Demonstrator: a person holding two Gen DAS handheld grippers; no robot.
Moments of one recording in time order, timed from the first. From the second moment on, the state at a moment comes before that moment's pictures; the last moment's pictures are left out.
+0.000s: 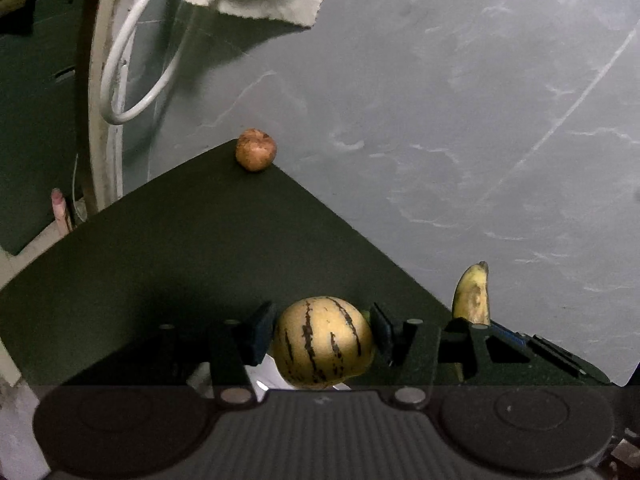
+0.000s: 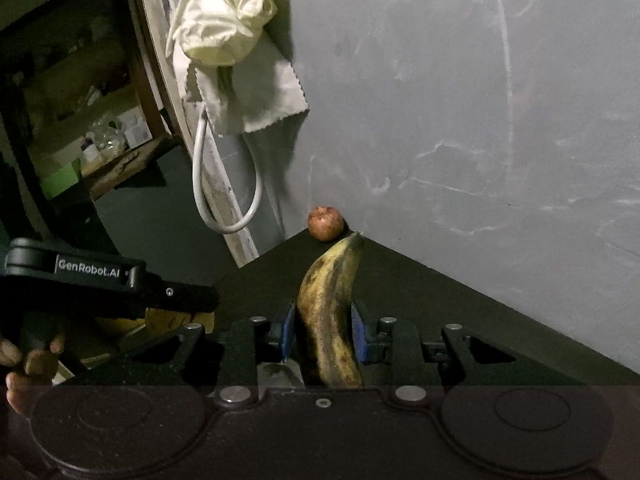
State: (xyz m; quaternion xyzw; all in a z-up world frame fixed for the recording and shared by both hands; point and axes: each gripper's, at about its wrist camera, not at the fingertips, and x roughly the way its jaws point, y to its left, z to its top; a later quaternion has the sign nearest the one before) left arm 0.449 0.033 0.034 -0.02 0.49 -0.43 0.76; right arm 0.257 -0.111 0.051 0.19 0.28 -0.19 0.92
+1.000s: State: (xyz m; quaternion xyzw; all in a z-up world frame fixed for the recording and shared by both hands) left arm 0.251 0.073 -0.025 -0.06 0.53 -0.27 0.80; right arm 0.111 -0.136 -0.018 0.15 0.35 -0.01 0.92
